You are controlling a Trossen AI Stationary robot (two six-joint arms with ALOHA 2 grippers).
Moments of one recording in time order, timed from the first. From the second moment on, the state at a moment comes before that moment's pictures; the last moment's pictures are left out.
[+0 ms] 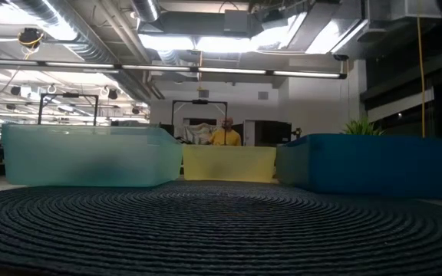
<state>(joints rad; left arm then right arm) -0.08 1.52 1.76 -0.89 -0.18 -0.09 0.74 1.47 0.96 -0.78 0.00 0.85</state>
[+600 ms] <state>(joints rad) -0.08 1.52 1.76 -0.89 -0.19 -0.12 0.74 1.61 0.96 -0.76 0.01 0.55</state>
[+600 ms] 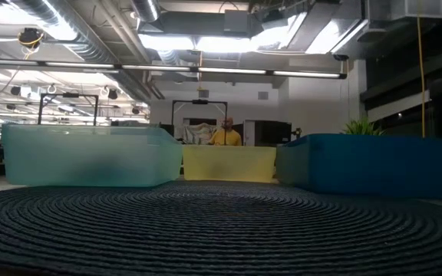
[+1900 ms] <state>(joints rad) -0.08 1.52 1.76 -0.89 -0.19 -0.12 0.75 1.22 1.05 -1.00 0.32 0.99</state>
